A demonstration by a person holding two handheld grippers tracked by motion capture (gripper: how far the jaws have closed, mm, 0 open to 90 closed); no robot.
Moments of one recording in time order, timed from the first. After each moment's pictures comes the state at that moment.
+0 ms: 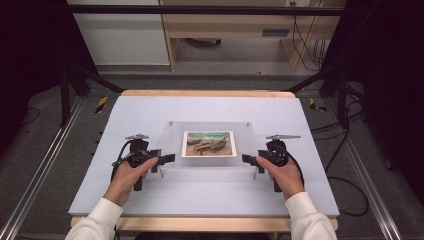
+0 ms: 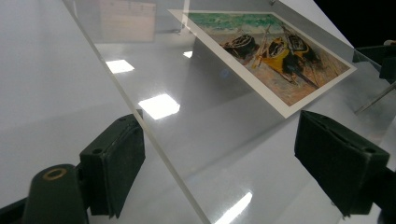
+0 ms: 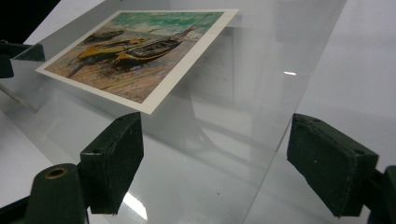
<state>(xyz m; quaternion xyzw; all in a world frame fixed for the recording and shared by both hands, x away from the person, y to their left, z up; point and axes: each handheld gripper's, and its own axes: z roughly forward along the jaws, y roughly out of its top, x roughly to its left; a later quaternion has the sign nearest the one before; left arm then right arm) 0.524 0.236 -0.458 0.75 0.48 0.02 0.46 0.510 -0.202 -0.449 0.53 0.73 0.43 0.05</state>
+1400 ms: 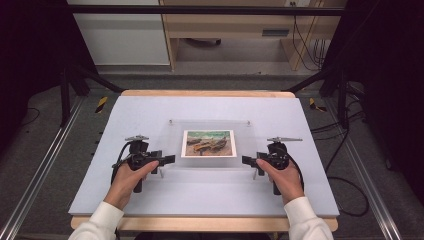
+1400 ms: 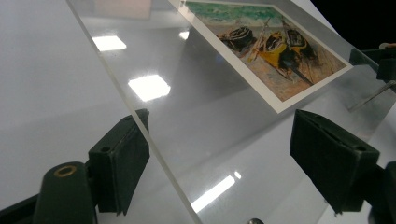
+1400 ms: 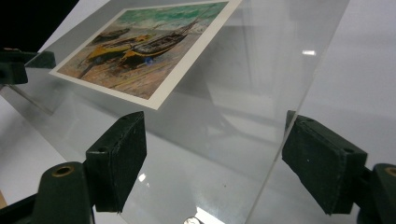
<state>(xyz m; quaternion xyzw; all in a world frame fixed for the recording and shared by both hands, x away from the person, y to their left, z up) 0.515 0.234 -0.454 0.75 0.47 0.03 0.46 0.501 -0.203 -0.450 0.53 0.72 0.45 0.04</state>
